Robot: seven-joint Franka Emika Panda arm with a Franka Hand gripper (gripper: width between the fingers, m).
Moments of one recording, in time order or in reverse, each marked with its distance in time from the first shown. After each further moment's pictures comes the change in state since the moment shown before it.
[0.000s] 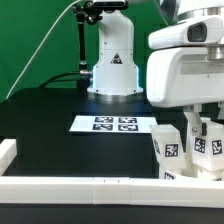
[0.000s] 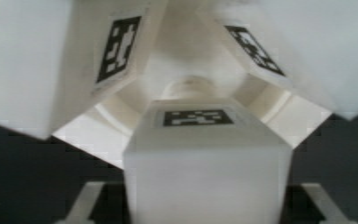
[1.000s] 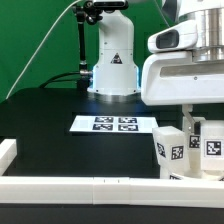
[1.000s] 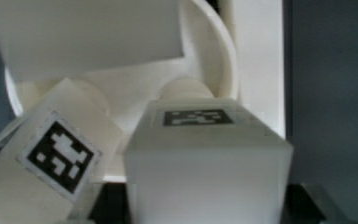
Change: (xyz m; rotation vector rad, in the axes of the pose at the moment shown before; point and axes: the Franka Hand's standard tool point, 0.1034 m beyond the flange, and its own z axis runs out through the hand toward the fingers) arm 0.001 -0.003 0.001 0.015 0.007 0.830
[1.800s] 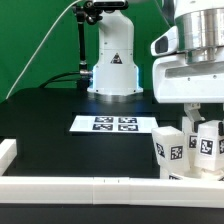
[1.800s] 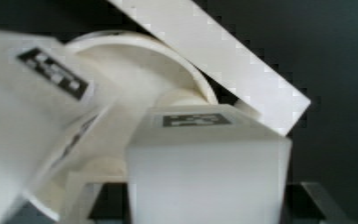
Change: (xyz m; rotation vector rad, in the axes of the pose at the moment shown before) arm -0.003 0.000 0.000 0.042 -0.013 0.783
